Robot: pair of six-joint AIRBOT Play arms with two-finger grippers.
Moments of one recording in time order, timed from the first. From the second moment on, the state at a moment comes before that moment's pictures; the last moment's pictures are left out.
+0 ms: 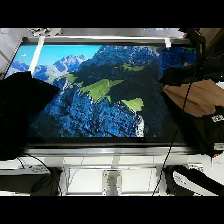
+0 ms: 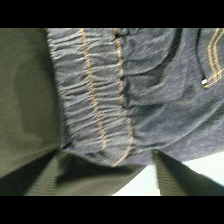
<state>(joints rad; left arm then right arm) 0.91 -1.51 1.27 1.35 -1.17 -1.54 0.03 -1.17 1.58 -1.10 1.50 1.49</state>
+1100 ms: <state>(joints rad) 0.78 -1.31 1.27 0.87 -1.19 -1.23 0.03 -1.17 1.58 -1.19 1.46 1.48</state>
